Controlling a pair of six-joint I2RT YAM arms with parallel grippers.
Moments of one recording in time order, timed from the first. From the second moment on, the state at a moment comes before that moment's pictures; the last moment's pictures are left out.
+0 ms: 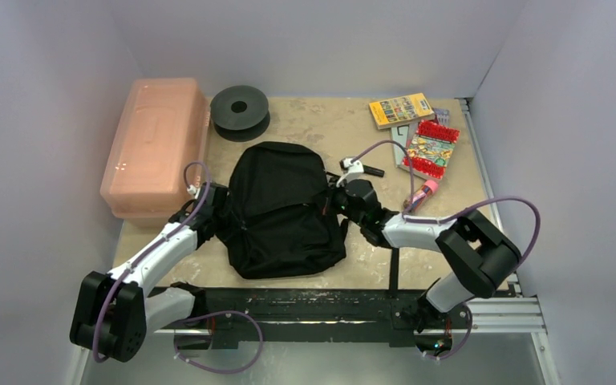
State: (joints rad) left arm -0.30 1.11 0.55 -0.43 -0.03 -0.91; right arm 0.76 1.57 0.66 0.58 0.05 0.59
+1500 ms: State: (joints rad) left arm -0.30 0.87 0.63 -0.49 0.30 -0.74; right arm 0.91 1.76 0.99 0.12 -0.22 -0.39
